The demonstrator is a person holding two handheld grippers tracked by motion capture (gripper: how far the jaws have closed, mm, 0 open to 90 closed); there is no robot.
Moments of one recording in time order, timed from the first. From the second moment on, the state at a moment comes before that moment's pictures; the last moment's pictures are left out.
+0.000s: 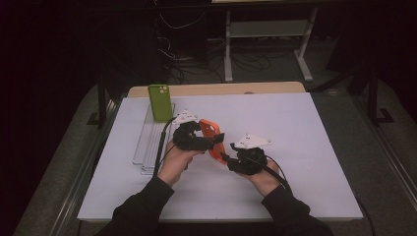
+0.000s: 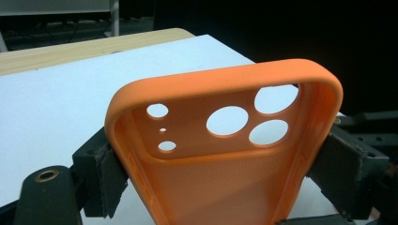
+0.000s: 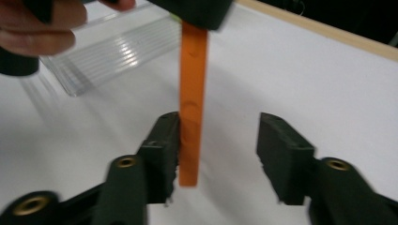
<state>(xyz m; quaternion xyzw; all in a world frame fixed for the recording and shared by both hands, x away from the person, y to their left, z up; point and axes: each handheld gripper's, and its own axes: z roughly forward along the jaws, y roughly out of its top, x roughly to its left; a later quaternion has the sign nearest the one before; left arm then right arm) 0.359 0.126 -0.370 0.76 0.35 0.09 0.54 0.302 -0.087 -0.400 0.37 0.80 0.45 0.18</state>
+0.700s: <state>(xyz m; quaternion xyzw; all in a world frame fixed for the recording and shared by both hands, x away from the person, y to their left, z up) 0.362 0.134 -0.367 0.75 0.35 0.10 0.54 0.304 -0.146 -0.404 0.35 0.81 0.44 0.16</state>
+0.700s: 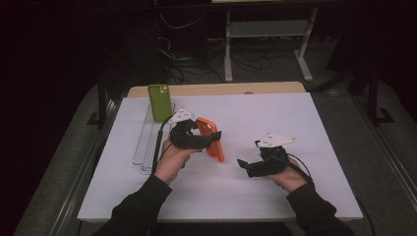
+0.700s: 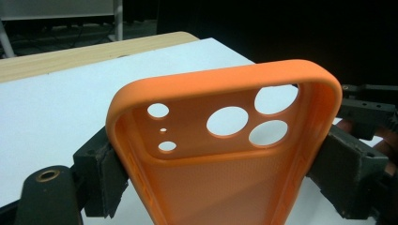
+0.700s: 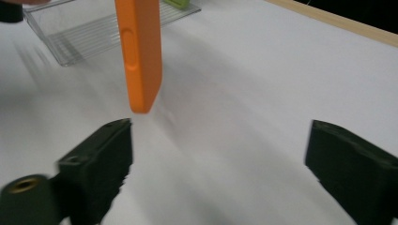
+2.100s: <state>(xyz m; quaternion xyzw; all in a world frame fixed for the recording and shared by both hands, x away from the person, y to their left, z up) 0.415 0.209 -0.294 0.73 0.39 0.23 0.52 0.283 -0.195 -0.434 0.35 0.81 0.43 0.15</state>
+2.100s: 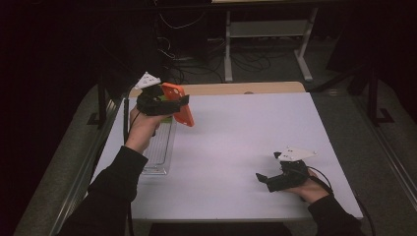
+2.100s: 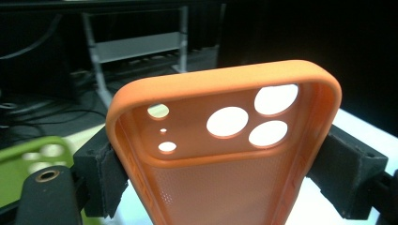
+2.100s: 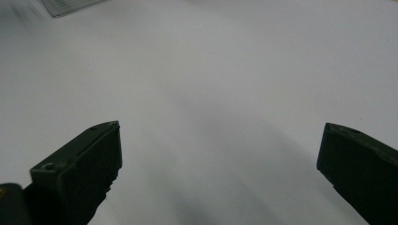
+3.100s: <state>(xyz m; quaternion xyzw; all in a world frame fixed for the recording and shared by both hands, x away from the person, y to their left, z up) 0.471 0.239 -0.333 0.69 0.52 0.33 0.38 0.283 -0.196 -0.434 0.35 0.81 0.43 0.16</state>
